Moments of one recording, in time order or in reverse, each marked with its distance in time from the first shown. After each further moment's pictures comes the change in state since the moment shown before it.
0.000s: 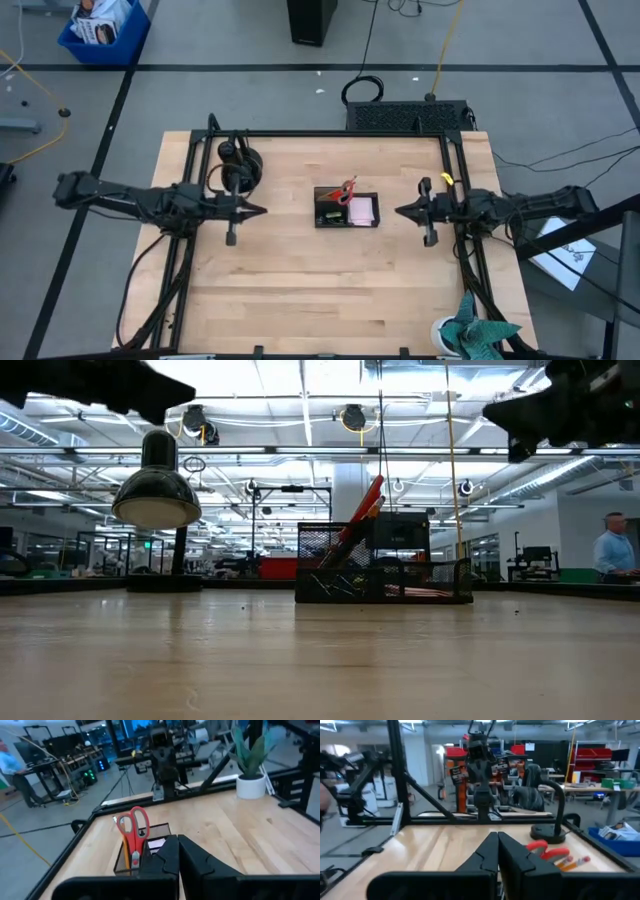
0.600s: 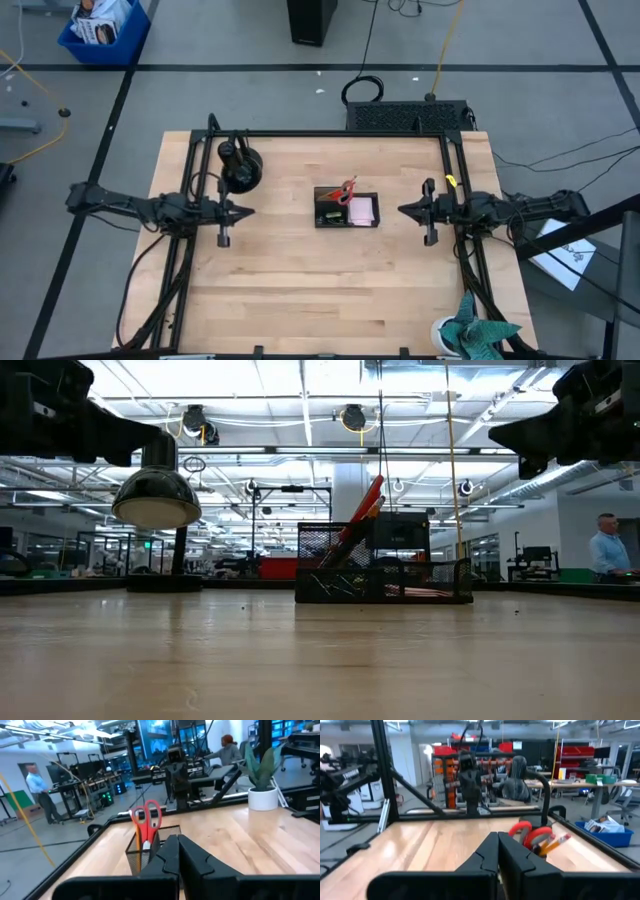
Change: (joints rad) left arm -0.040 -0.392 -0.369 0.156 -0.098 0.004; right arm 0.021 -0.170 -0.064 -0.099 0.080 -0.003
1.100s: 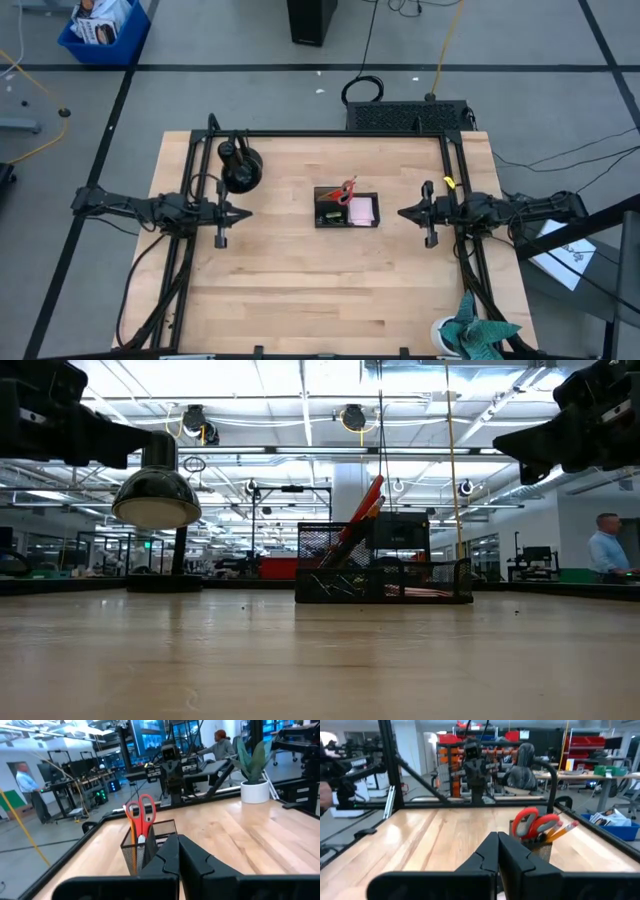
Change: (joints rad) left arm 0.000 -0.110 0.000 -0.146 0.030 0.012; right arm -0.004 -0.036 0.000 -0.095 -0.029 -0.003
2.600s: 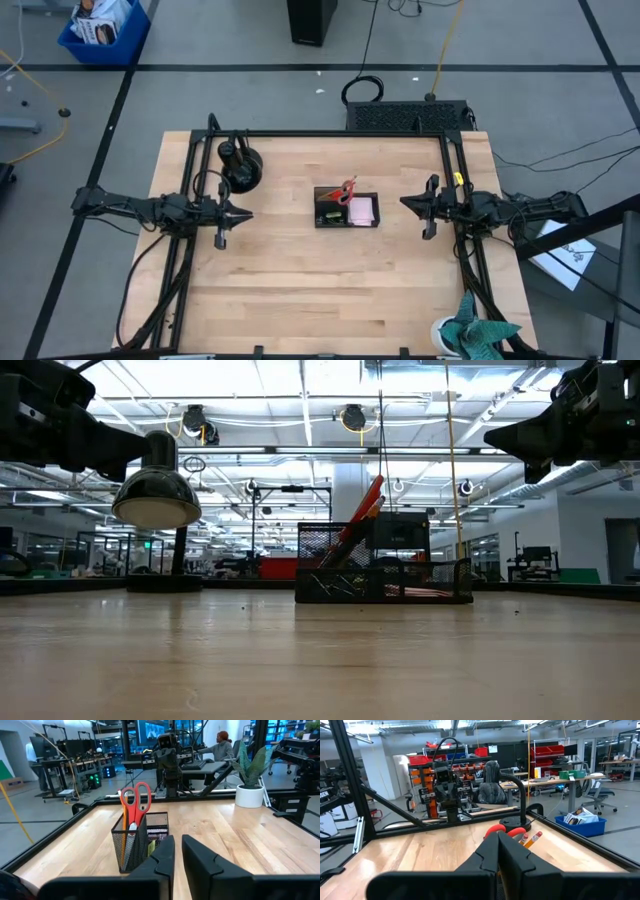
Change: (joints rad) left arm 0.000 0.002 0.000 -0.040 -0.002 -0.158; right arm 0.000 0.000 0.000 0.080 0.158 0.072
